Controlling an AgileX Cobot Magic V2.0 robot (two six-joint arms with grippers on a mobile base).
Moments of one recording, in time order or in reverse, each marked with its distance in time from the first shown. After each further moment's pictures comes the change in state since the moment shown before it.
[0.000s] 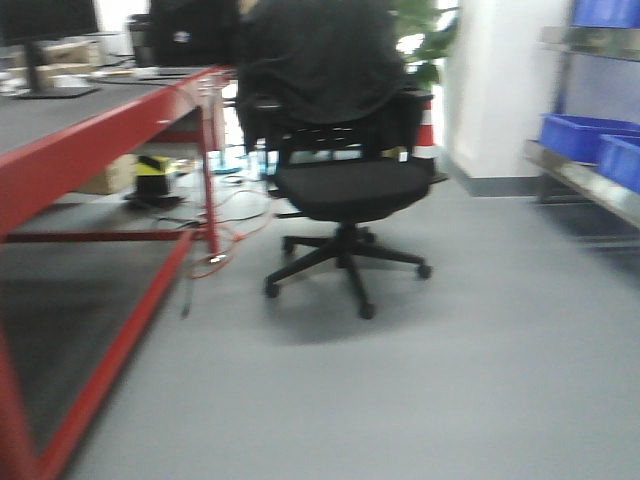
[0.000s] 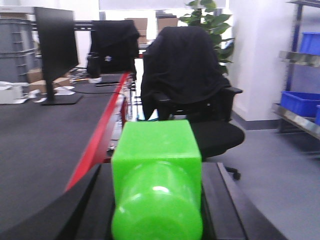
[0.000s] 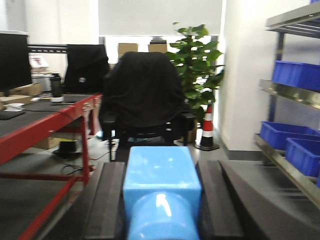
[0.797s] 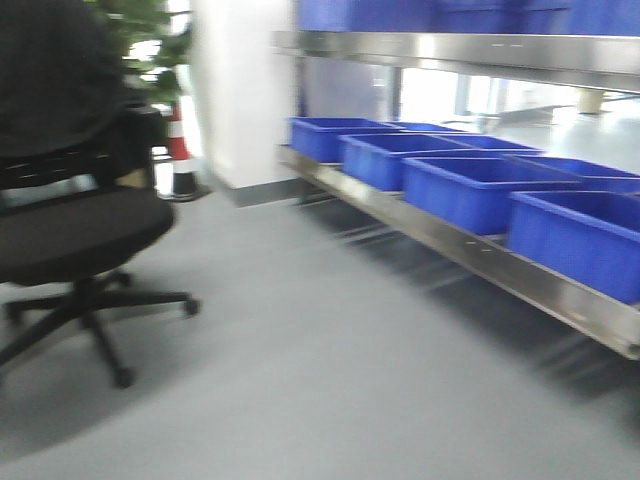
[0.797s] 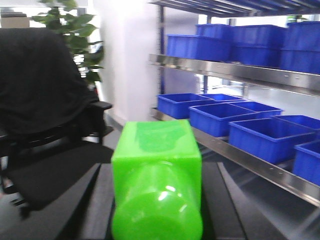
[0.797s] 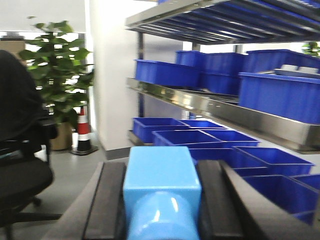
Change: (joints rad) left arm 0.000 0.000 0.000 0.000 0.000 0.000; right arm 0.000 0.000 0.000 0.000 0.000 0.000
